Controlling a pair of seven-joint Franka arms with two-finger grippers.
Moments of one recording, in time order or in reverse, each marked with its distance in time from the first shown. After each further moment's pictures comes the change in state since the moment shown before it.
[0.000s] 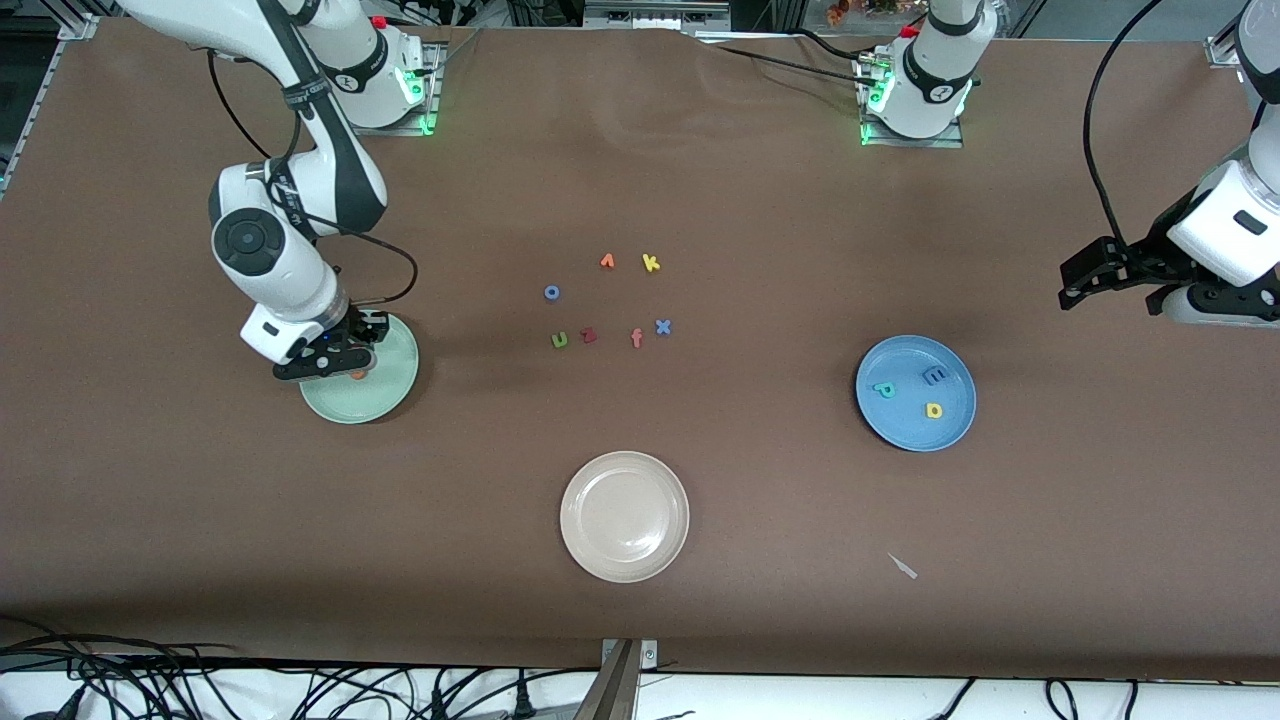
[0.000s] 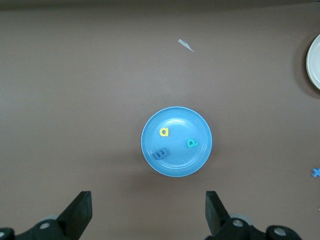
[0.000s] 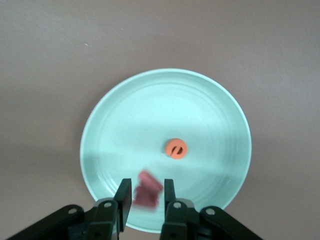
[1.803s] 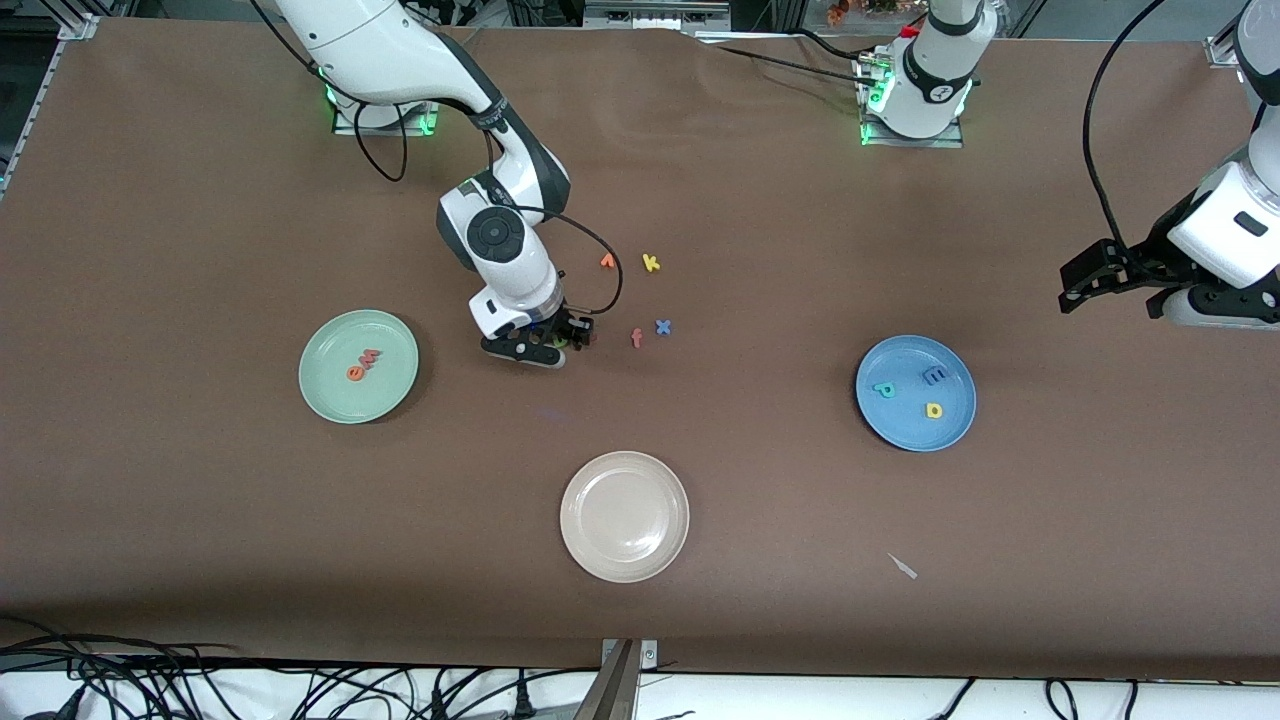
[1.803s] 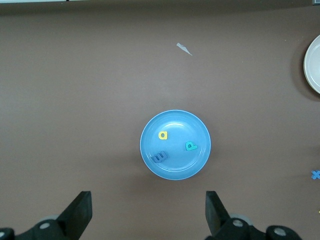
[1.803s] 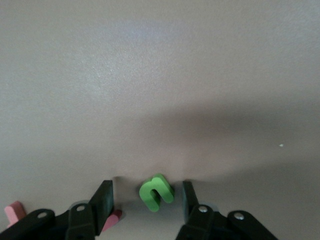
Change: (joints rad) left arm -0.006 0.003 -0.002 0.006 0.000 0.011 0.000; right arm 0.295 0.330 0.169 0.204 0.126 0.252 0.785
